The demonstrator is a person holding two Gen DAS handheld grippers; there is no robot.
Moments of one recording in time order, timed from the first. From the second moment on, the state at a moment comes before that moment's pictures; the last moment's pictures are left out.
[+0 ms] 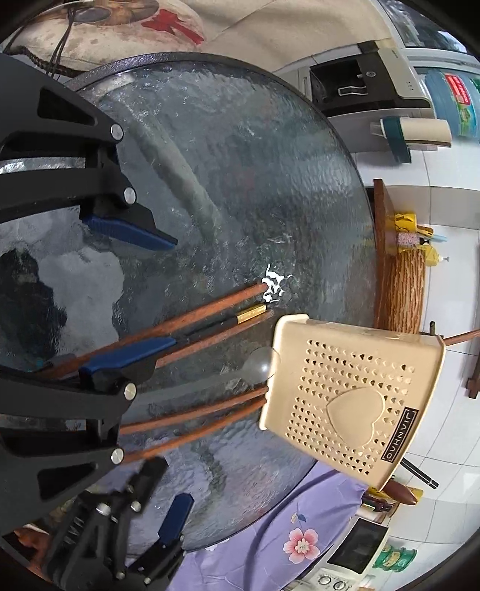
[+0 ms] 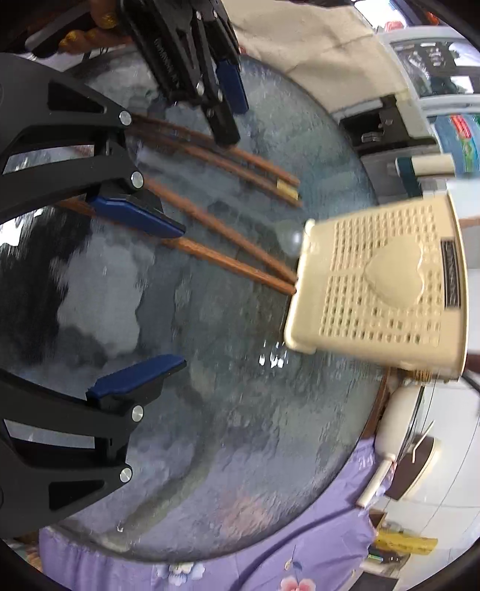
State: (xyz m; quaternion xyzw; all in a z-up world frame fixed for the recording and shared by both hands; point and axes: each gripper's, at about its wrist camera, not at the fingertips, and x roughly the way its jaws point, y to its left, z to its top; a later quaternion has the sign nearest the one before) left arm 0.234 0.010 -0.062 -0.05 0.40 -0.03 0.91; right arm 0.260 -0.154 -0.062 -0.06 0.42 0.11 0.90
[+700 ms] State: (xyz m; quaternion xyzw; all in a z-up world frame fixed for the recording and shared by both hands) left arm 0.253 0.013 -0.062 -0.03 0.42 -0.04 0.91; right arm 0.275 -0.149 -0.061 -0.04 0.43 0.12 0.90
